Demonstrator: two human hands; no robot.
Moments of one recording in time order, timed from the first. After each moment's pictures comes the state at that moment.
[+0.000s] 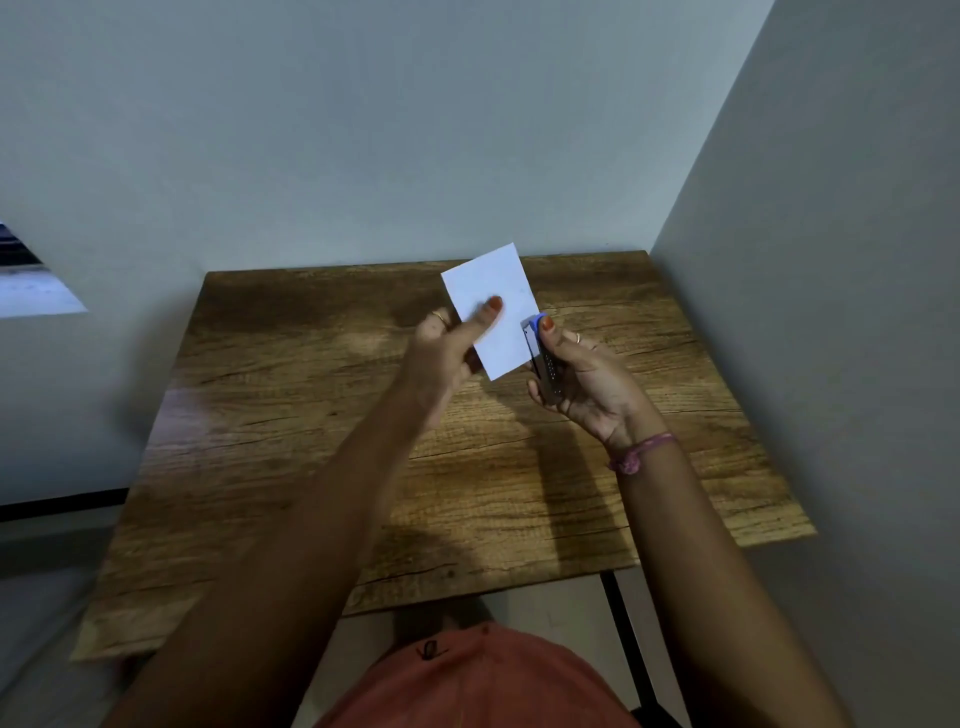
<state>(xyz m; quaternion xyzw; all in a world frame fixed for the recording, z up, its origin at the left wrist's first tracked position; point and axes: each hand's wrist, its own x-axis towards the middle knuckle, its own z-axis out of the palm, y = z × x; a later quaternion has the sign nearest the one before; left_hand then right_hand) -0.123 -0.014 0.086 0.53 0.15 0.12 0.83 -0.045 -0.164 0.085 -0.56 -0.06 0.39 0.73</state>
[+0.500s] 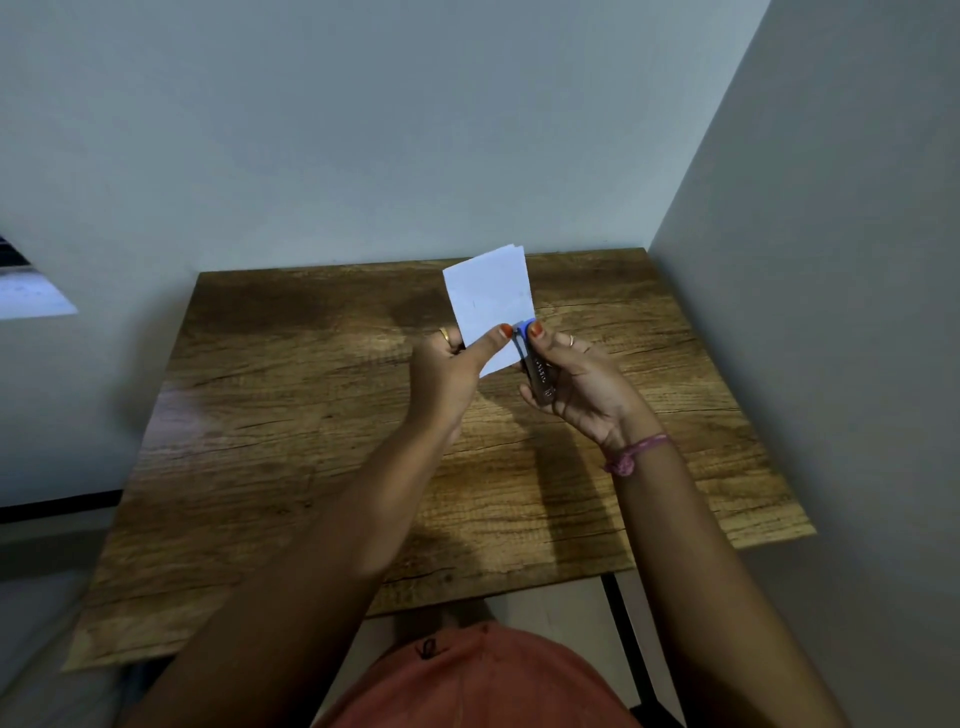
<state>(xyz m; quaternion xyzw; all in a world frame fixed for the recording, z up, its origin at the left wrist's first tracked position) -0.117 -0.032 0.065 0.61 0.23 0.24 0.72 -0.044 -0.164 0.084 -0.57 -0.07 0.39 0.72</state>
